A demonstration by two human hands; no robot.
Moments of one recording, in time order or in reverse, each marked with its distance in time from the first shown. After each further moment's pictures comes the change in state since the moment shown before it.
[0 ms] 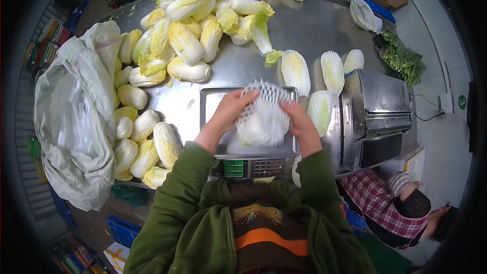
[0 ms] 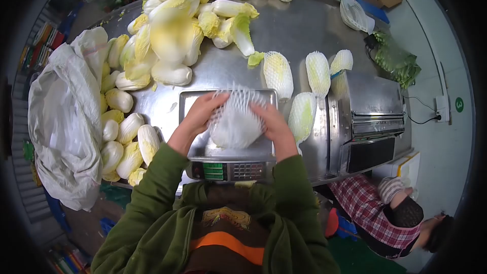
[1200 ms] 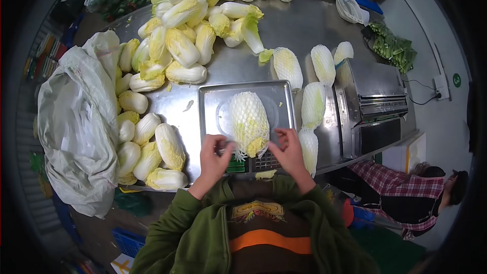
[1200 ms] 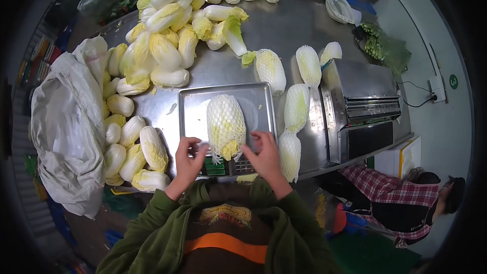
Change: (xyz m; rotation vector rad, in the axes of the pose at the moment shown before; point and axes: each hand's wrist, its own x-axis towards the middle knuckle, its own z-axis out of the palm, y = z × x) left_hand -0.127 -0.091 -0.047 0.865 0.358 0.587; right_hand -0.117 0.076 0.018 -0.958 0.383 -0.381
